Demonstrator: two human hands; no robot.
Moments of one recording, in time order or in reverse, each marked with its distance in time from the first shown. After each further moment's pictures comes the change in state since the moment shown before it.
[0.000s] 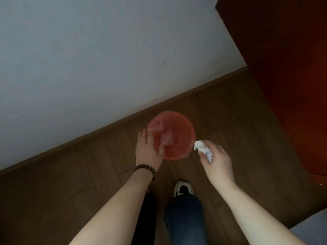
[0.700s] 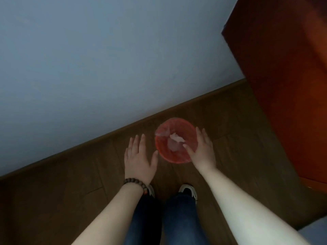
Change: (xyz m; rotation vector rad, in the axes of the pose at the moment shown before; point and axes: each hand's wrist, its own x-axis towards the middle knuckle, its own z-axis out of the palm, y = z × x) left_hand -0.040 -0.004 -0.086 0.092 0.069 0.001; right_hand 0.041 -0.043 0.037 -0.153 -0.147 0.073
